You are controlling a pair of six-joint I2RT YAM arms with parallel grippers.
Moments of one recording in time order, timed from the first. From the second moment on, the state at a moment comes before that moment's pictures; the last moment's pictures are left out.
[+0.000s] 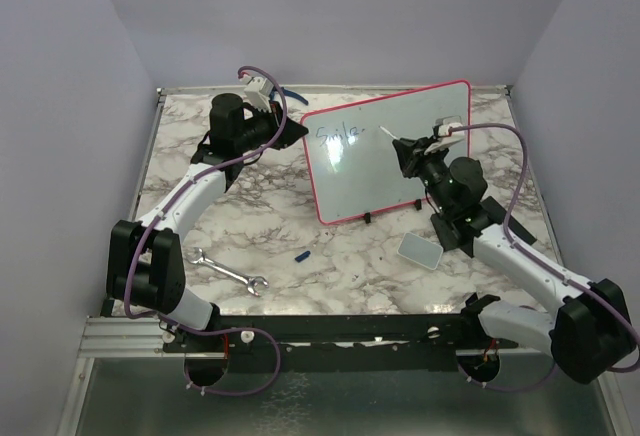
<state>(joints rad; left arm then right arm) -0.26 1.51 1.12 0.18 0.58 -0.41 0.47 1.11 0.65 0.53 0.09 0.13</state>
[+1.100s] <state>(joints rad) -0.26 1.51 1.12 0.18 0.58 -0.41 0.47 1.21 0.69 0.60 0.05 0.13</state>
